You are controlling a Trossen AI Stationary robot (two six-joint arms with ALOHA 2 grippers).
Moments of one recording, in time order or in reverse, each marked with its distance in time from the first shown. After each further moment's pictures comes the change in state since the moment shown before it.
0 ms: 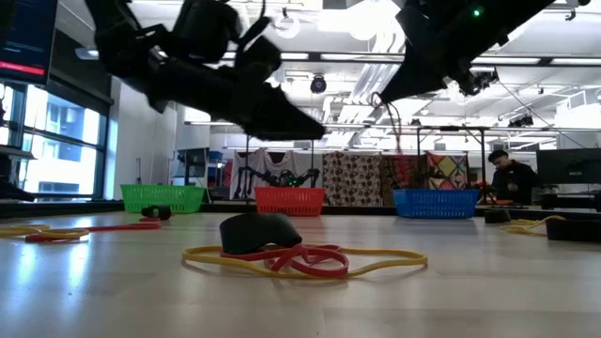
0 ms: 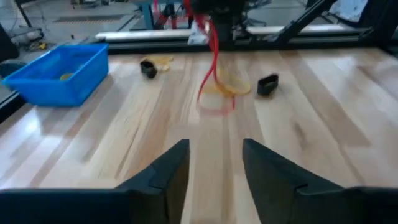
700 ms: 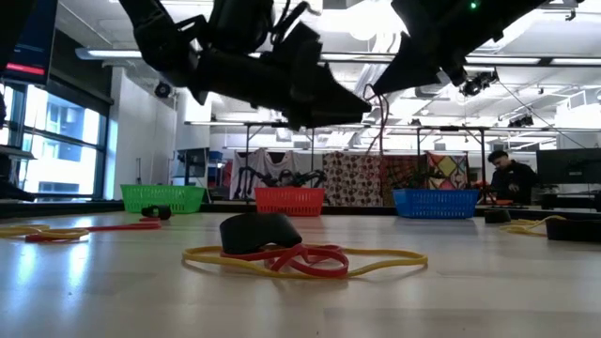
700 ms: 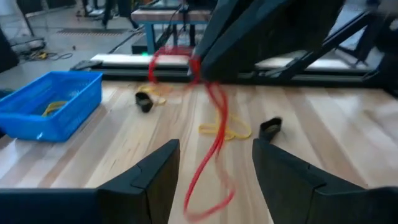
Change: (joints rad) left arm -0.007 0.125 0.215 -0.016 -0.006 -0.050; right arm 0.001 0.000 -0.001 0.083 -0.021 -0.046
